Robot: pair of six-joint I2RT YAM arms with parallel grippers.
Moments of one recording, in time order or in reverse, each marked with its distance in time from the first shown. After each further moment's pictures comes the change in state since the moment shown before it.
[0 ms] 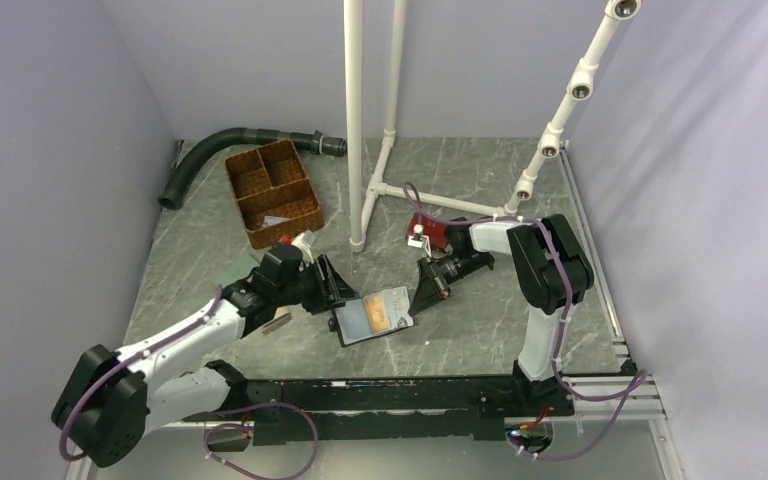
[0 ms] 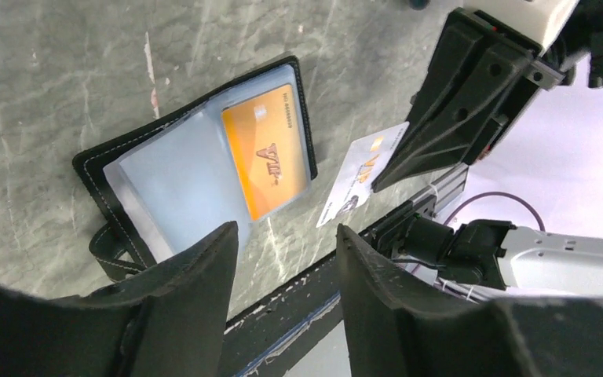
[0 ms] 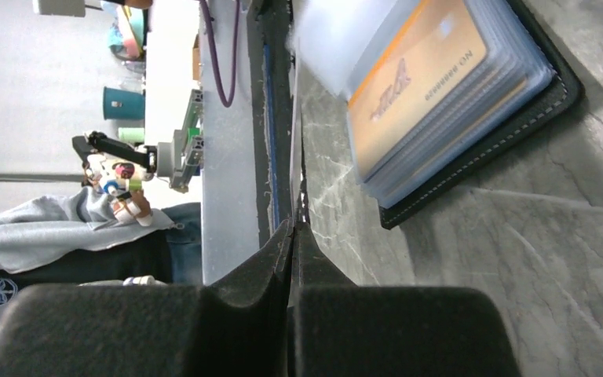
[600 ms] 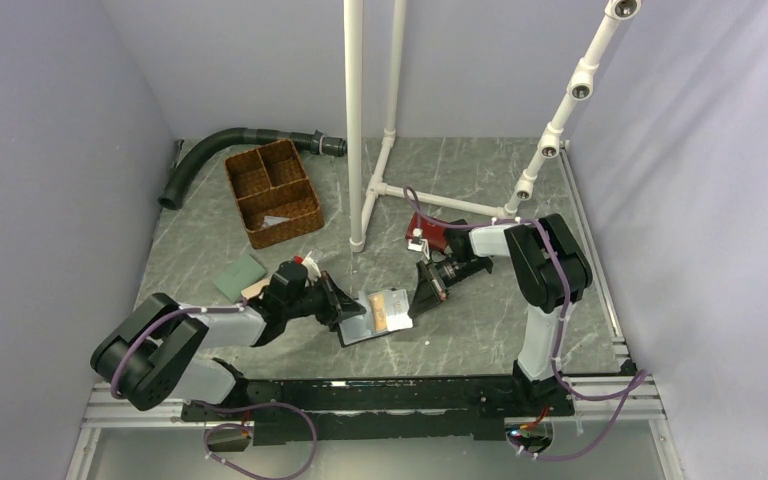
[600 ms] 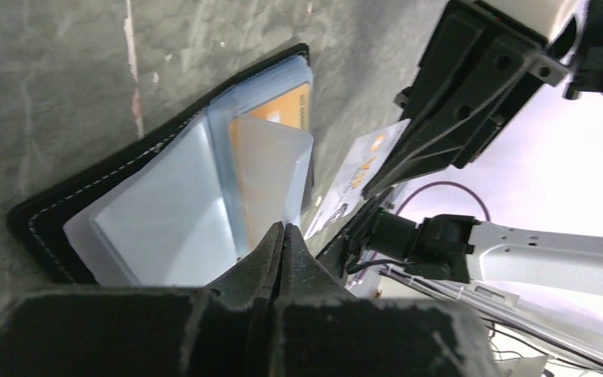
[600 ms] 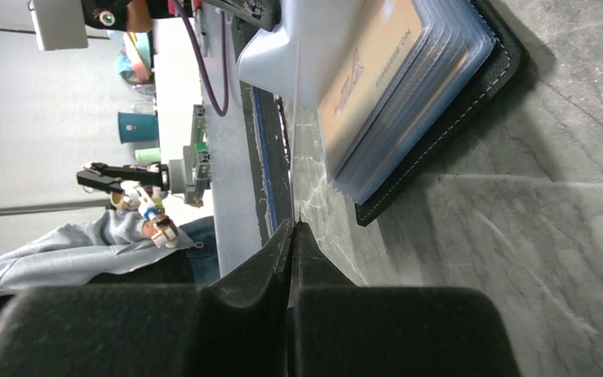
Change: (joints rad) left arm -0.010 0.265 -0.243 0.667 0.122 -0.205; right arm 0.003 0.015 -0.040 0.137 0.015 0.180
